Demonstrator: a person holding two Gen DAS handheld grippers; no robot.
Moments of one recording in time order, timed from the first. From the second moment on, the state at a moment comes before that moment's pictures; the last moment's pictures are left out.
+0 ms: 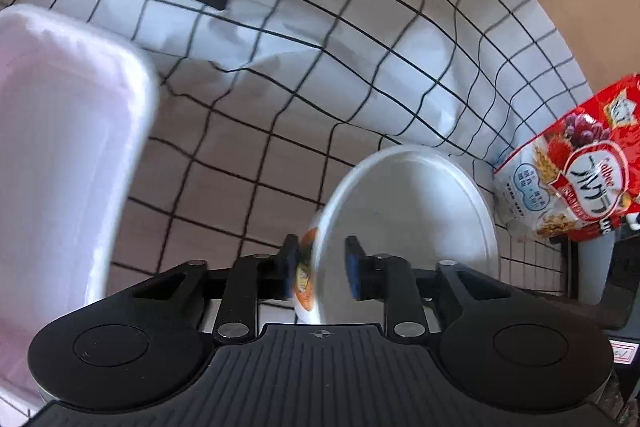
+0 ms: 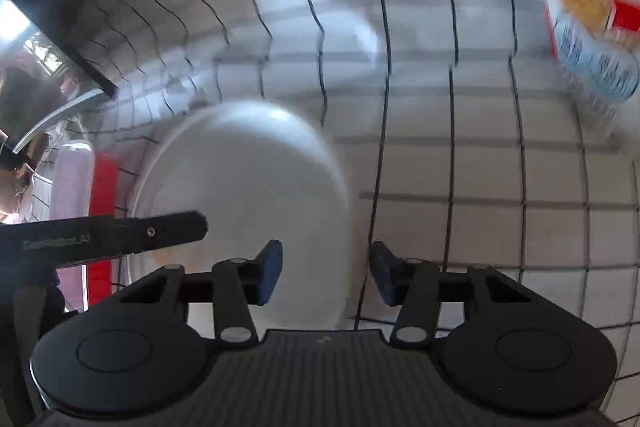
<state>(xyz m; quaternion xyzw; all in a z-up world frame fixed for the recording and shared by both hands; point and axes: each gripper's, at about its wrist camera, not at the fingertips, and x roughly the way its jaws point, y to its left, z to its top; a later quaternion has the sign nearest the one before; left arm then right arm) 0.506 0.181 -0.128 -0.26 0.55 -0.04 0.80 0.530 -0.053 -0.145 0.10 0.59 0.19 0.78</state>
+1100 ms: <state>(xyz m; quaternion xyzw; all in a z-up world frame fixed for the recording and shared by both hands) 0.385 -0.044 0.047 -0.02 0.45 -0.17 0.88 0.376 -0.242 -0.024 0.12 0.52 0.19 0.83</state>
